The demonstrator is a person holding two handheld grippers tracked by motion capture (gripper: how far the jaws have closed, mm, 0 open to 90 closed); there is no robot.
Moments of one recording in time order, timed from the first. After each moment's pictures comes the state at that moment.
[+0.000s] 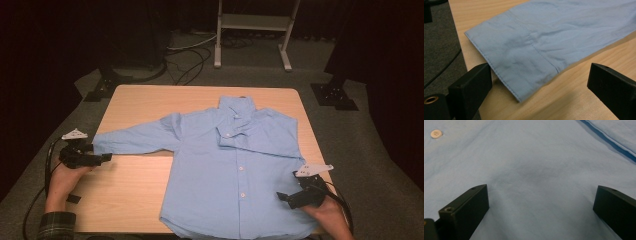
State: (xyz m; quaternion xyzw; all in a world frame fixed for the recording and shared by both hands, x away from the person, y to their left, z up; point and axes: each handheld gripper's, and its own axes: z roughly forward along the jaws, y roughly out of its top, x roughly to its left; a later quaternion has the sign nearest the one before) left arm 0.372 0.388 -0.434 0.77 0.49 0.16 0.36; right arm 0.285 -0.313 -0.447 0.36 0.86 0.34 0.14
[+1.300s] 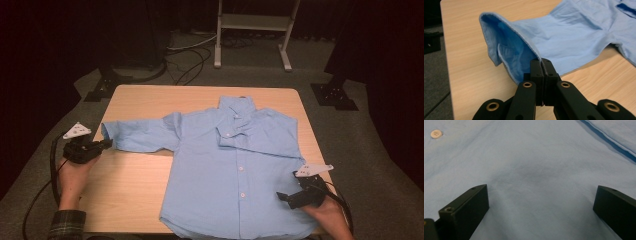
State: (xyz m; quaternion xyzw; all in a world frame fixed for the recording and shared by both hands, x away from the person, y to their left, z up) left arm 0.356 0.345 -0.394 0.76 0.45 0.22 0.42; right arm 0.285 -0.313 -0.447 0.36 0.86 0.34 0.14
